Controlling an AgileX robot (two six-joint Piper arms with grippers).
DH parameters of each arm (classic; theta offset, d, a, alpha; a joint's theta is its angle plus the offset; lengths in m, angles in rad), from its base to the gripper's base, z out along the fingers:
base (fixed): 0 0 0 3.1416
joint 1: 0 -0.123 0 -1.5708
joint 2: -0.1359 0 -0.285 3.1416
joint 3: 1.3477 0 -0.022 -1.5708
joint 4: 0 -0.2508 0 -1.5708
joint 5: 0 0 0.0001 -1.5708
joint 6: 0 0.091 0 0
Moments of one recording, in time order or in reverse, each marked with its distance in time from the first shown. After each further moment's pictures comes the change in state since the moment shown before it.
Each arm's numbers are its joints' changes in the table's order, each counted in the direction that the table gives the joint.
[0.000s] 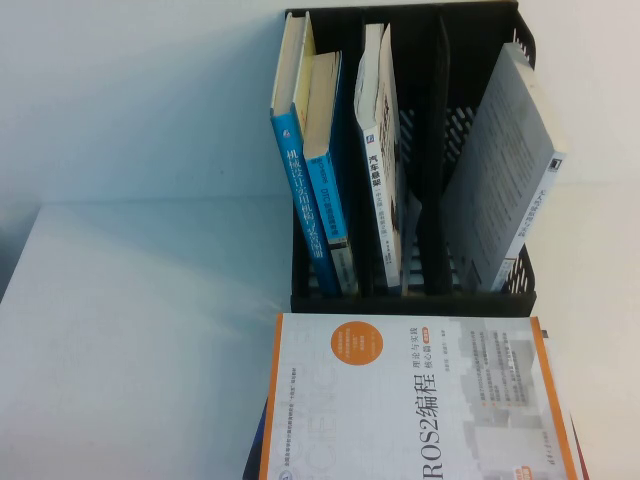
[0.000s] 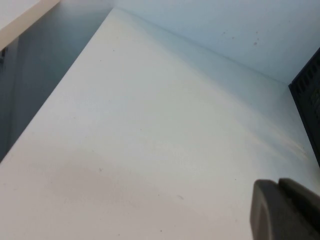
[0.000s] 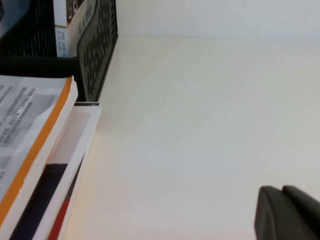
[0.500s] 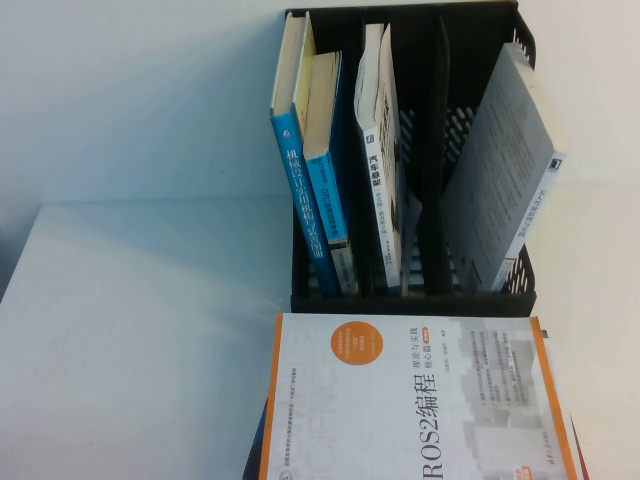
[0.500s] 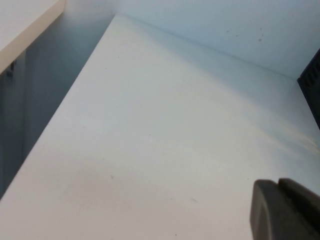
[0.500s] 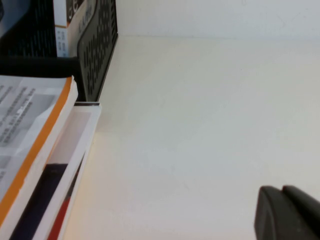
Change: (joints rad) right arm 0.000 0.000 0.000 0.000 0.000 0.000; left arm 0.000 0.000 0.000 -0.035 0.000 0.035
